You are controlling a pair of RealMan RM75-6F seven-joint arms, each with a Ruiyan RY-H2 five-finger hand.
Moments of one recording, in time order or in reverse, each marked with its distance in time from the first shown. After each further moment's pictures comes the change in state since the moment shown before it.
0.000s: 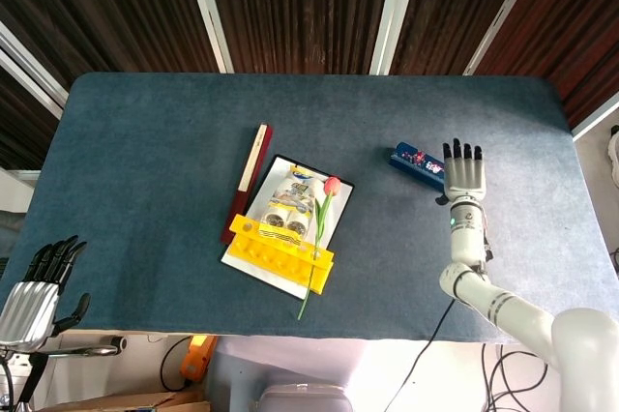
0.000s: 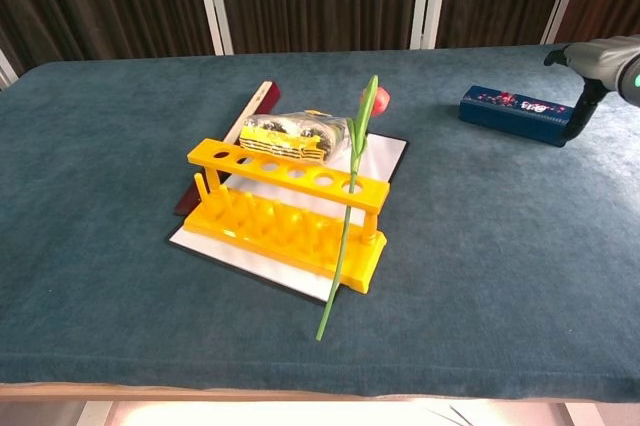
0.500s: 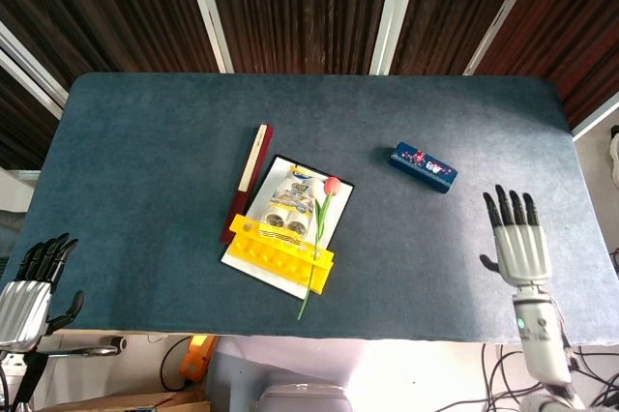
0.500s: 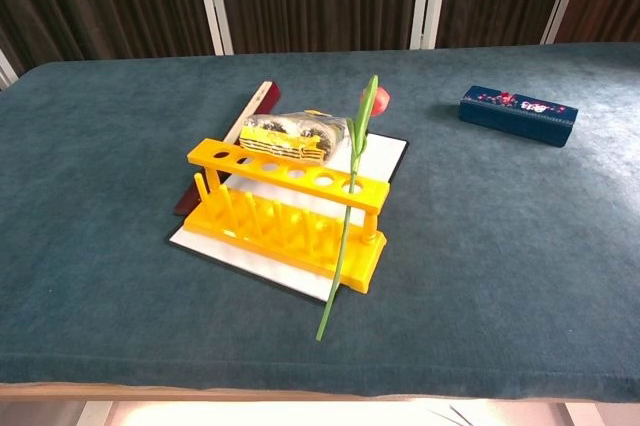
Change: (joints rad) left arm 0.008 0.000 -0.013 -0.001 -0.019 0.016 -0.003; right arm -0.498 0.272 -0.353 -0.475 -0.731 0.640 0.338
